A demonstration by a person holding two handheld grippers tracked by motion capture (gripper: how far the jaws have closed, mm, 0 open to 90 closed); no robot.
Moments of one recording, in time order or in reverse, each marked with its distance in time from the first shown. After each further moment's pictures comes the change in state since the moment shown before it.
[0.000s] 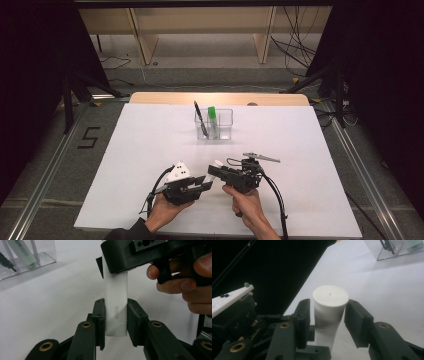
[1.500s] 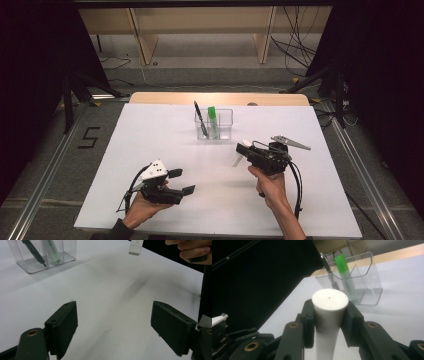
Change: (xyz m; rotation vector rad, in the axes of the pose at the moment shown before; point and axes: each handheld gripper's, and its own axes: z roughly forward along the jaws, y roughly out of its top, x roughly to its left) left arm 0.038 -0.014 -0.044 -0.029 -0.003 -0.017; right arm -0.022 0.052 -0.049 -0.171 -0.171 -0.163
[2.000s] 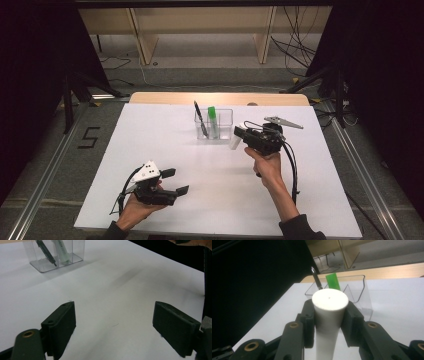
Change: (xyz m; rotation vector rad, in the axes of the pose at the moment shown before) left arm 0.007 -0.006 -0.013 -0.019 0.031 0.000; right arm -0.002 0.040 0.030 0.009 -0.063 -0.070
